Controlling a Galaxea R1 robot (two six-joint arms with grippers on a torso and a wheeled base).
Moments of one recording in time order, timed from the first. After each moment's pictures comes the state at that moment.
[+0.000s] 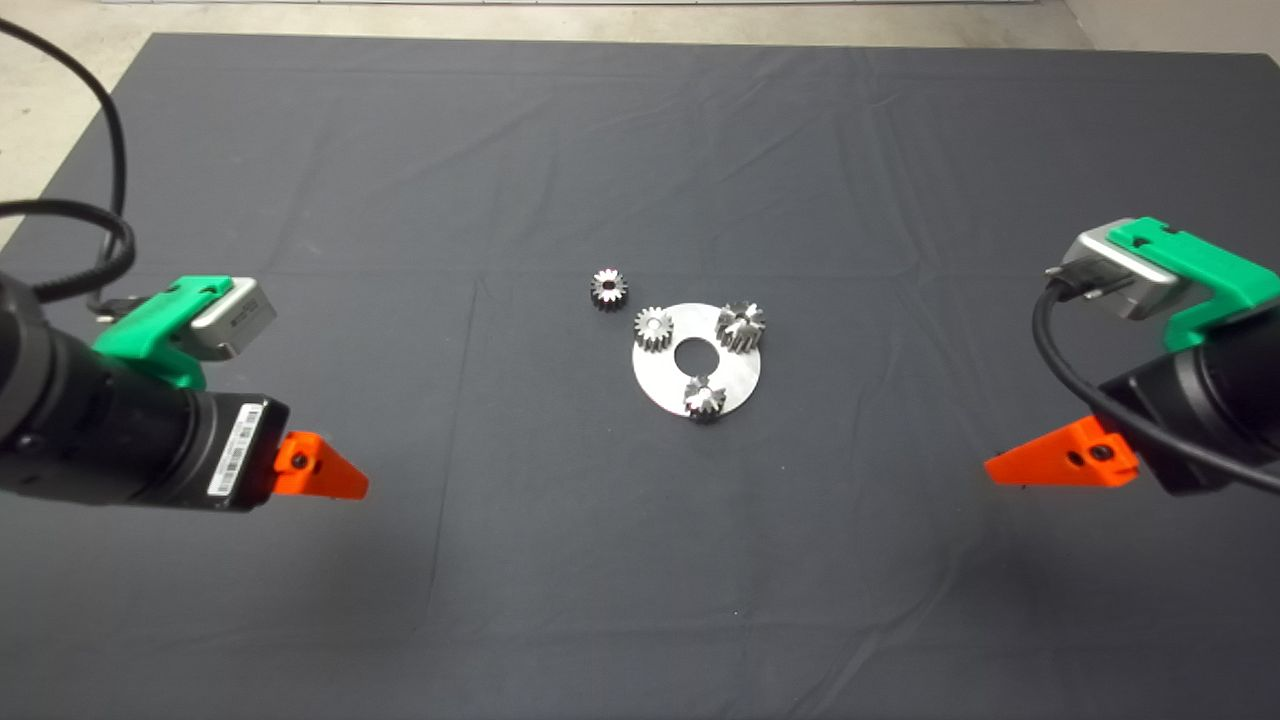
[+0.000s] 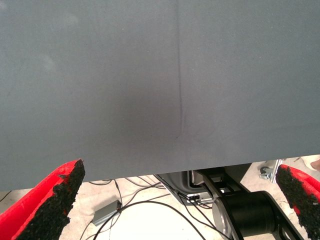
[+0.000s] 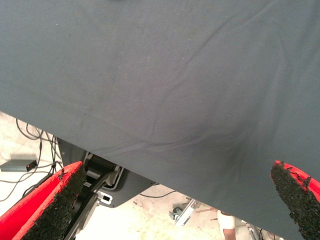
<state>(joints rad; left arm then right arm) -0.76 1.99 -0.46 0.02 1.42 -1.48 0.87 2.21 -0.42 0.05 -1.40 1.46</state>
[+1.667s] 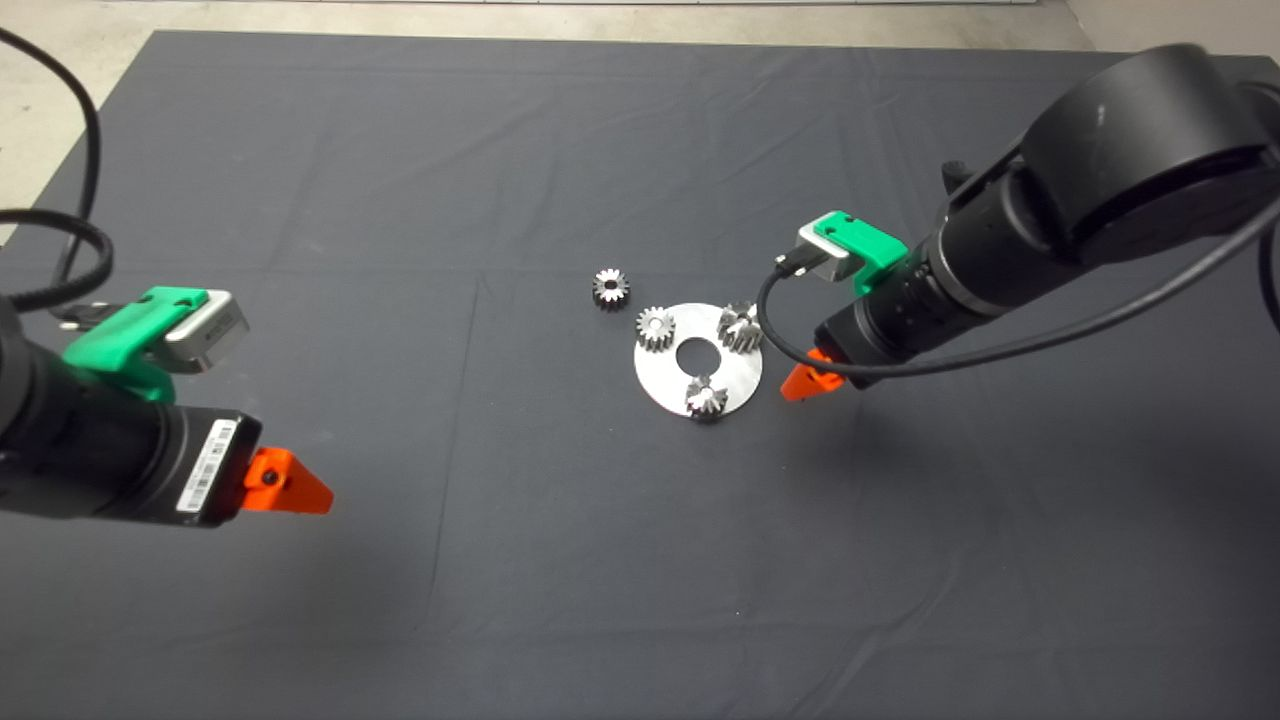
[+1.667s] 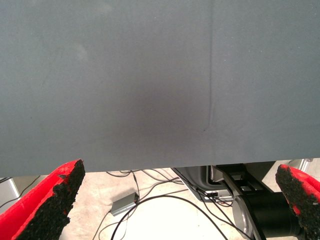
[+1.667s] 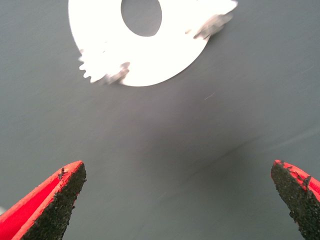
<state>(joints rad) -0.76 1.99 -0.44 0.01 1.52 -1.48 0.52 2.49 -0.85 -0.32 -1.44 1.12</state>
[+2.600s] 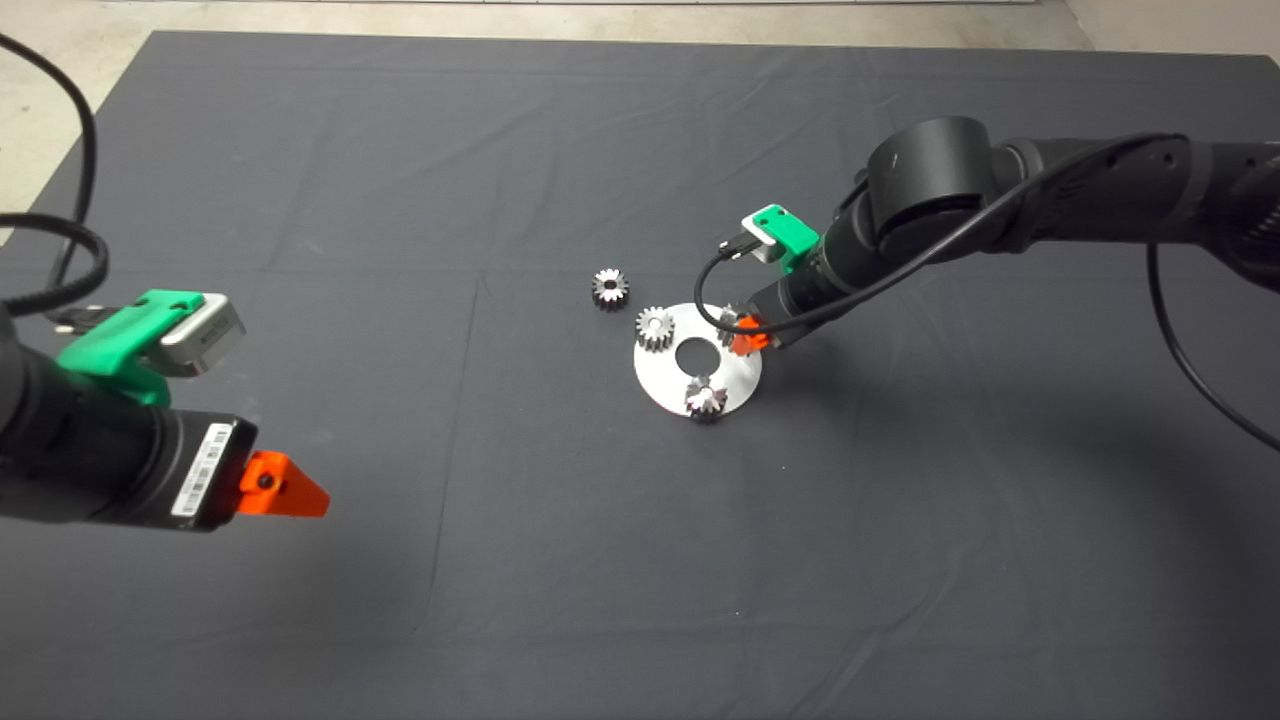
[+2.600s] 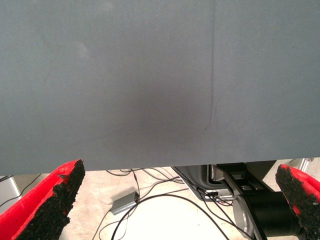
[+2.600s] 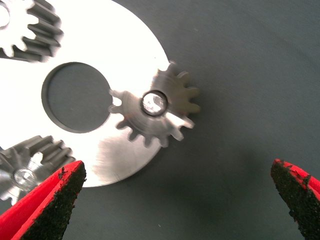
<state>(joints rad) -0.76 1.98 -0.44 0.01 1.52 -1.48 0.37 2.64 -1.14 -0.52 -1.44 1.01</state>
